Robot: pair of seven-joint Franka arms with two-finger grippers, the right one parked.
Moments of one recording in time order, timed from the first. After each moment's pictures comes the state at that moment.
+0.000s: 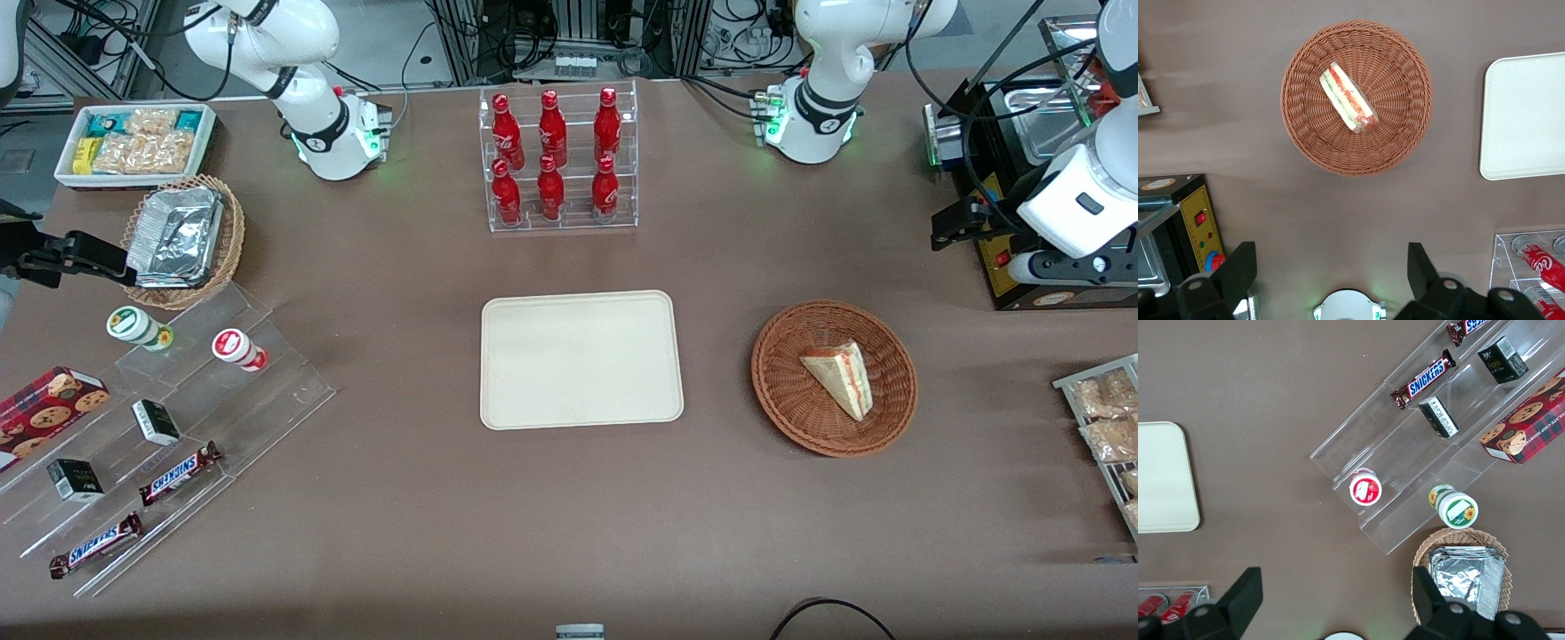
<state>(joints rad) 0.00 0.01 -0.06 -1.59 0.00 1.44 0.00</state>
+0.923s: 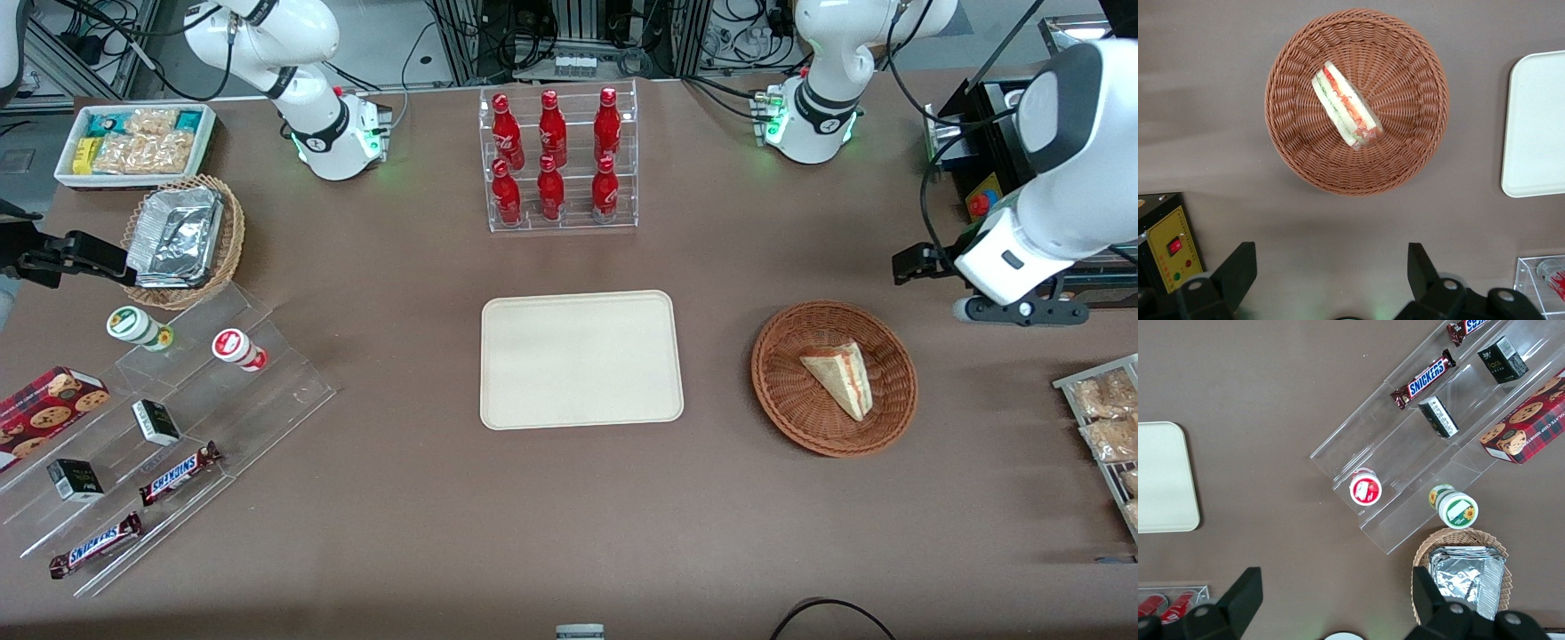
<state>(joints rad) 0.00 0.02 -0.07 -1.82 0.00 1.67 0.00</state>
